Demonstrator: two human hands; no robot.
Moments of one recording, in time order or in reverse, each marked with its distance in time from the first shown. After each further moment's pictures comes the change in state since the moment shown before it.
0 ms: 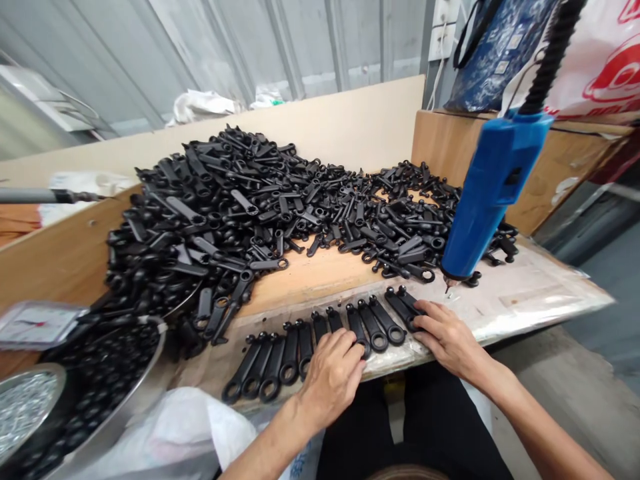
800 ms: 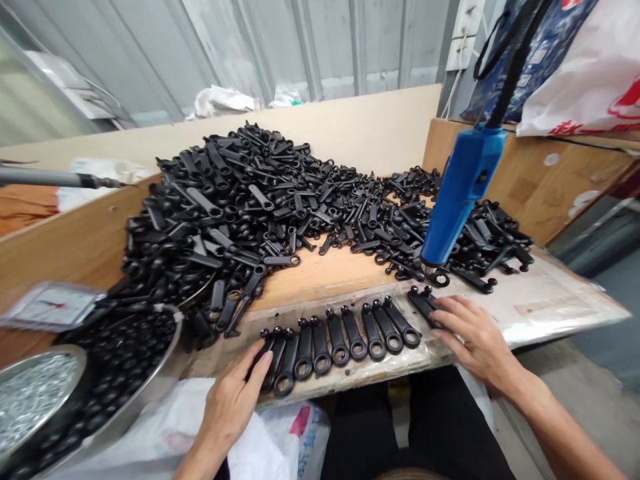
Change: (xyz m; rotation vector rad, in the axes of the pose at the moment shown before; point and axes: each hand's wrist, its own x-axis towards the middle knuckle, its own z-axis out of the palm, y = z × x) left_hand -0.106 -0.103 -0.049 -0.038 0.125 -0.920; right_hand 0.006 -0.009 -0.018 -0.196 0.063 -0.036
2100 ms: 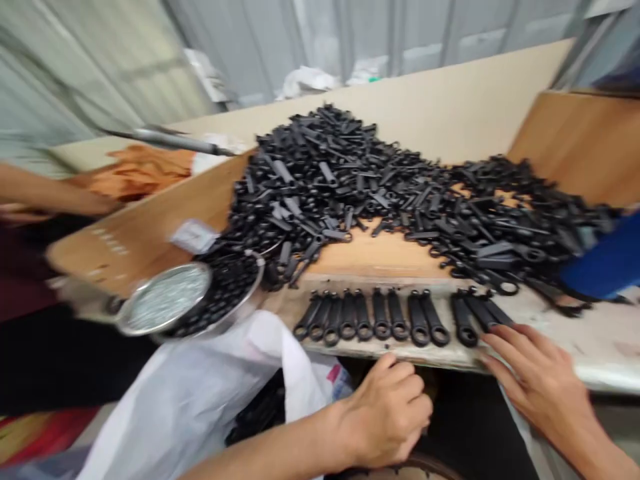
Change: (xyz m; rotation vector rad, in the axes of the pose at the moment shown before) left_hand -0.073 0.133 0.024 0.059 -0.264 1.106; right_hand -0.029 -0.003 0.012 0.016 0.055 -0.049
